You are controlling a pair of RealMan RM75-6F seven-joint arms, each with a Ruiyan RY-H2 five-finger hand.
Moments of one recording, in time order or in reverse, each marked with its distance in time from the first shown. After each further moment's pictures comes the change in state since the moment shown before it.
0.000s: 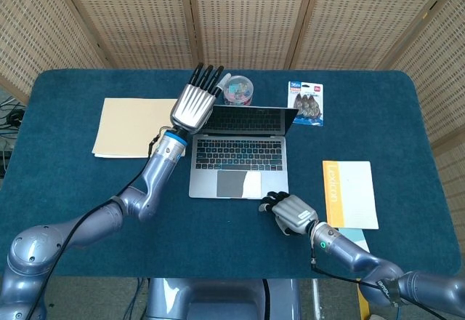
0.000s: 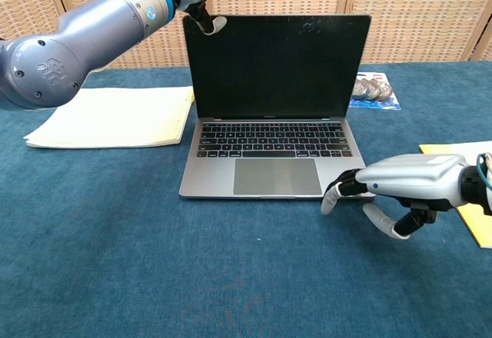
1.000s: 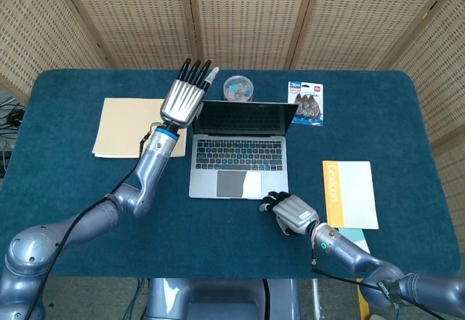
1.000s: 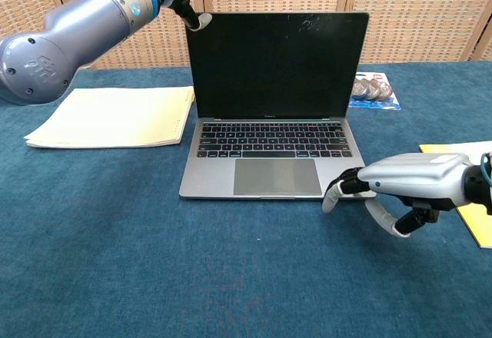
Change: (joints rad) left arm 0.015 0.016 0.012 0.035 -0.009 0.010 -0.079; right arm -0.005 0.007 -0.006 -0.017 0.012 0.025 -0.007
